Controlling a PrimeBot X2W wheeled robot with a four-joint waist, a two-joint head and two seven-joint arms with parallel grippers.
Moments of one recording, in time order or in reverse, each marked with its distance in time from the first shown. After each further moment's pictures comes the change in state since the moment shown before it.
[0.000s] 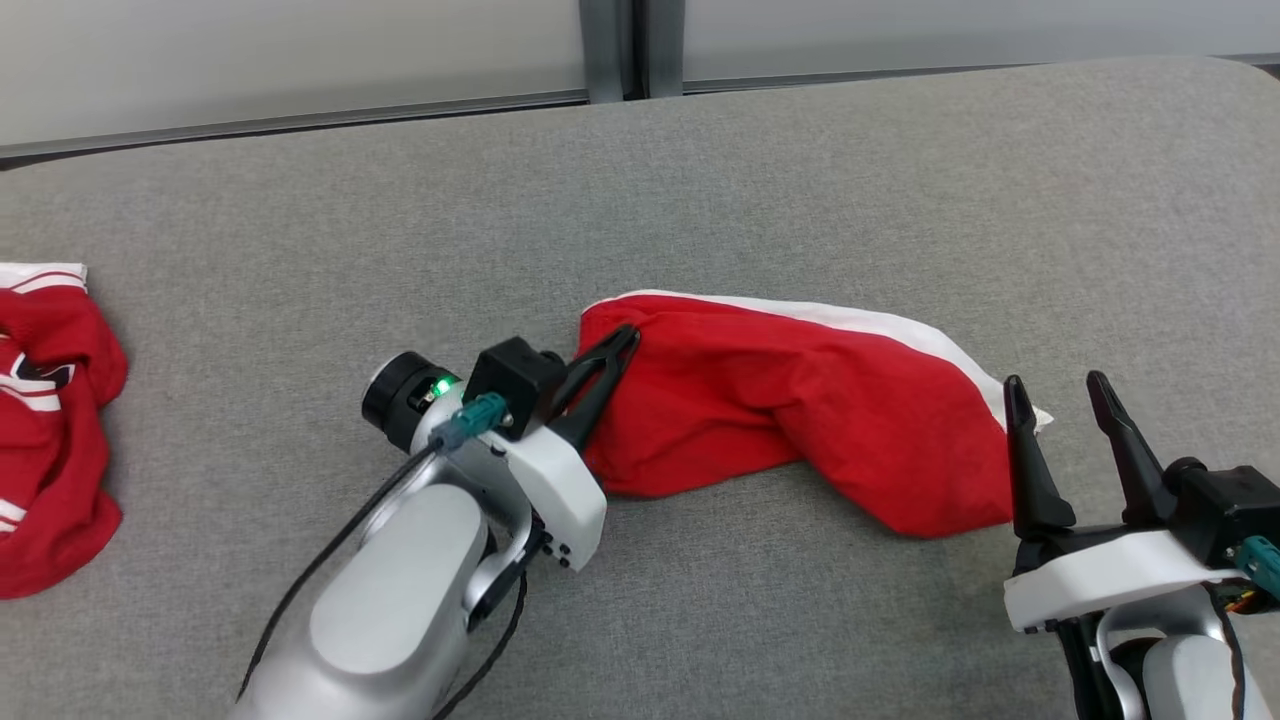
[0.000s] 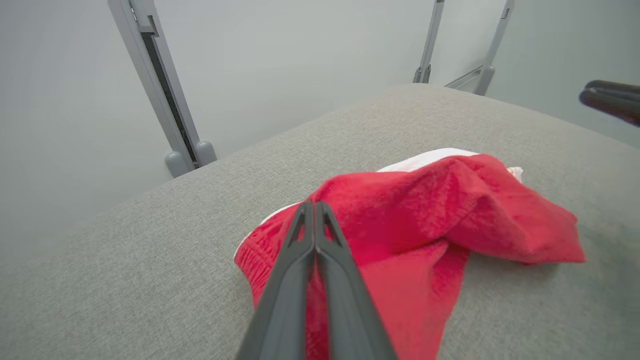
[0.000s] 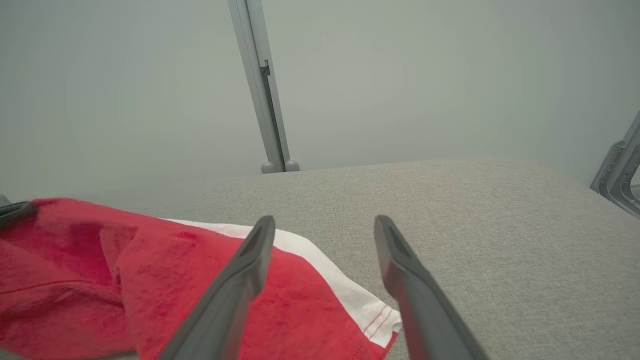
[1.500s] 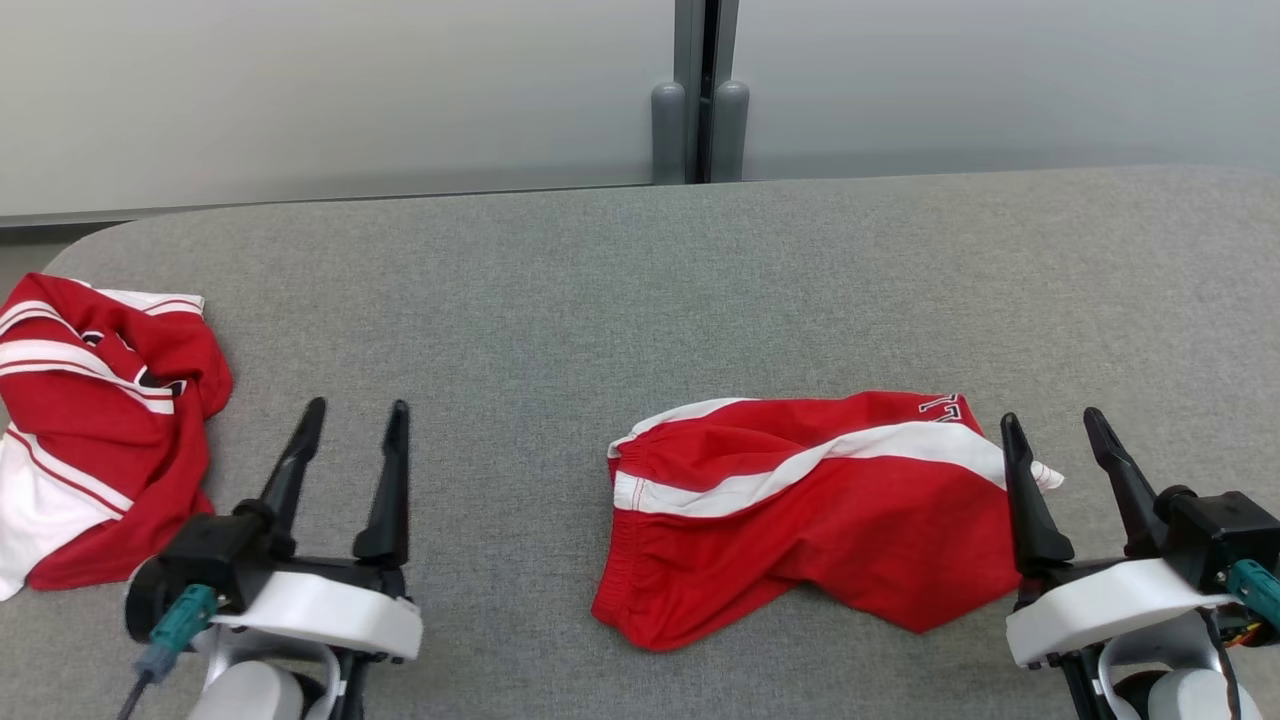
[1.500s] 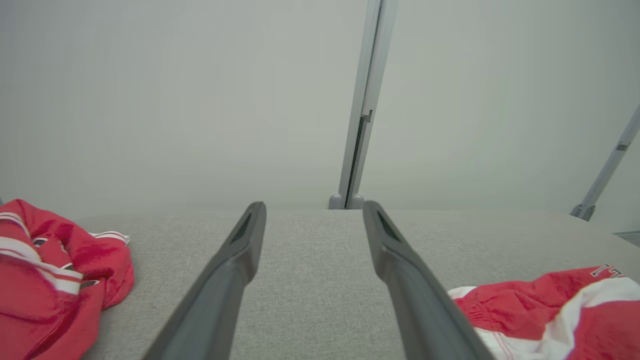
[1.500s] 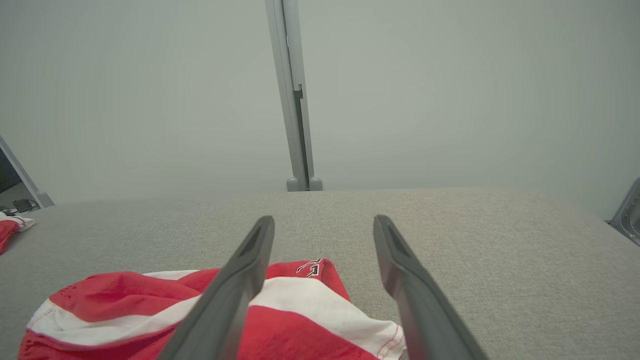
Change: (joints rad) left arm 0.477 0.143 0.338 -0.456 -0.095 0.227 -0.139; right arm 0.065 0.000 -0.008 -0.047 -0.030 0.000 0.054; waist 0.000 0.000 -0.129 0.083
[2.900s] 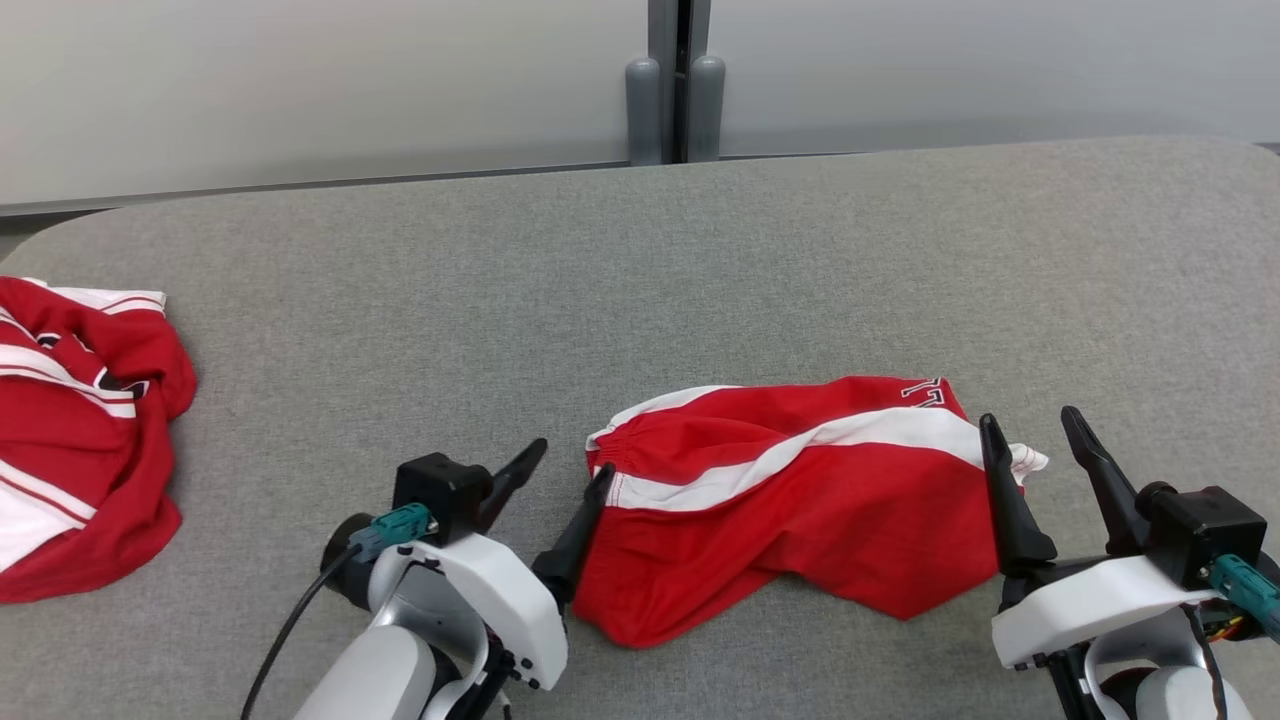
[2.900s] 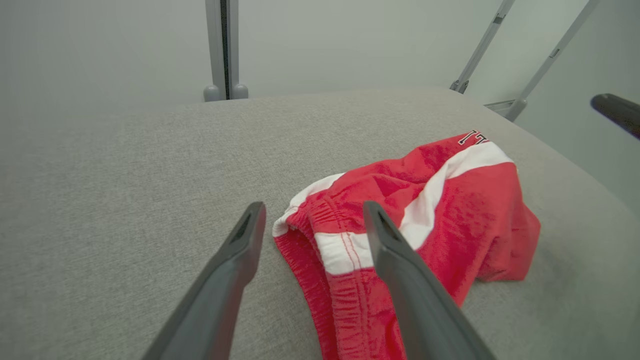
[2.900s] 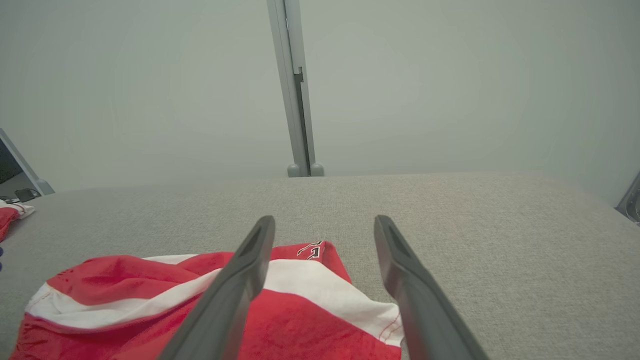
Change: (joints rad) left arm -0.112 -0.079 -0.157 0.102 0.003 -0.176 0.290; right arm 0.000 -0.003 0.035 -0.014 0.008 0.000 0.028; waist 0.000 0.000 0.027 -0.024
